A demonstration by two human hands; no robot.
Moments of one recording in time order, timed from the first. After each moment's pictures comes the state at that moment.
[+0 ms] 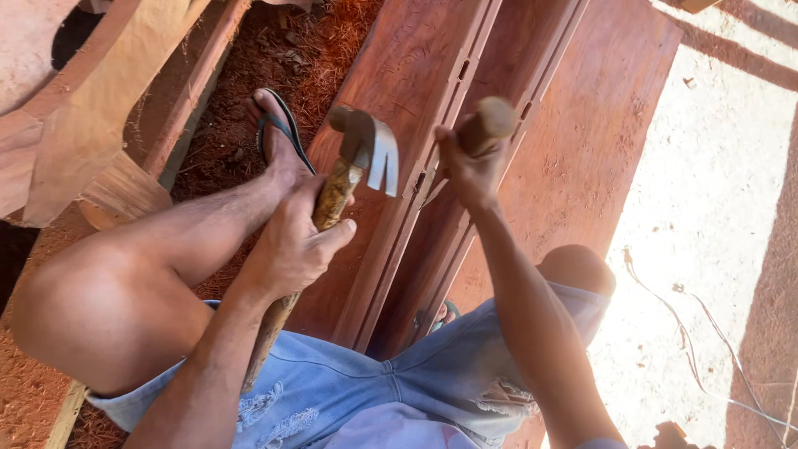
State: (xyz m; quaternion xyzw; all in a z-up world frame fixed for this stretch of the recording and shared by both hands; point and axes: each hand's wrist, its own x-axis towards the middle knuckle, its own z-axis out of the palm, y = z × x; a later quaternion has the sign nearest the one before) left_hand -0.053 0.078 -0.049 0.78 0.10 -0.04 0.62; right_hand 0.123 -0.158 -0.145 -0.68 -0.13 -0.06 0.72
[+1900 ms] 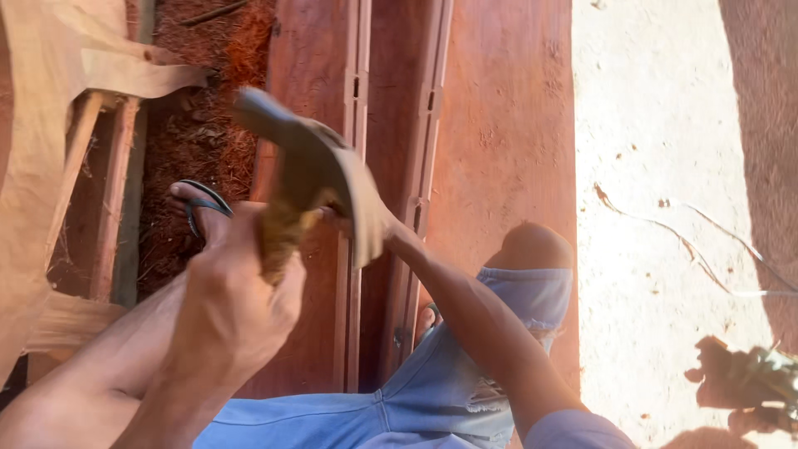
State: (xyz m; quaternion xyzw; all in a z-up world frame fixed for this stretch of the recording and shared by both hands) left_hand -0.023 0.028 0.037 0.93 -0.05 -0.02 0.35; right_hand 0.091 -0.163 -0.178 -0.65 -0.34 0.02 0.68
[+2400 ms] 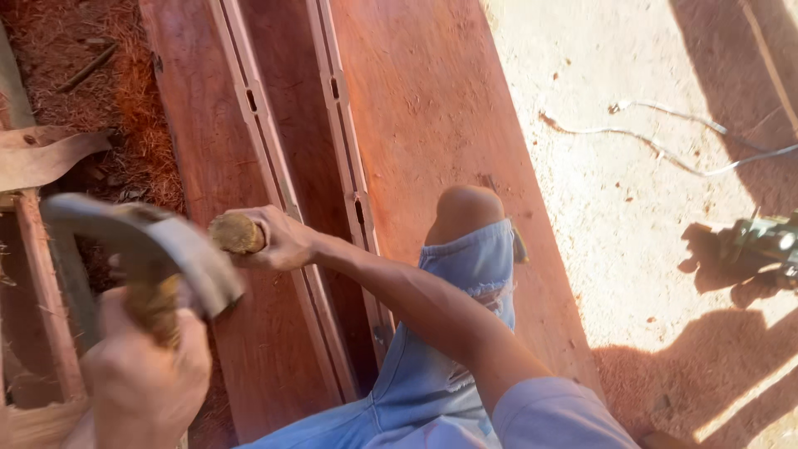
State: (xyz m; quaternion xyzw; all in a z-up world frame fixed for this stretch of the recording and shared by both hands) left_hand -0.022 0.046 -0.008 0.97 0.01 0.08 0.25; right_hand 0.090 -0.137 -0.155 -0.66 -0.30 0.09 0.69
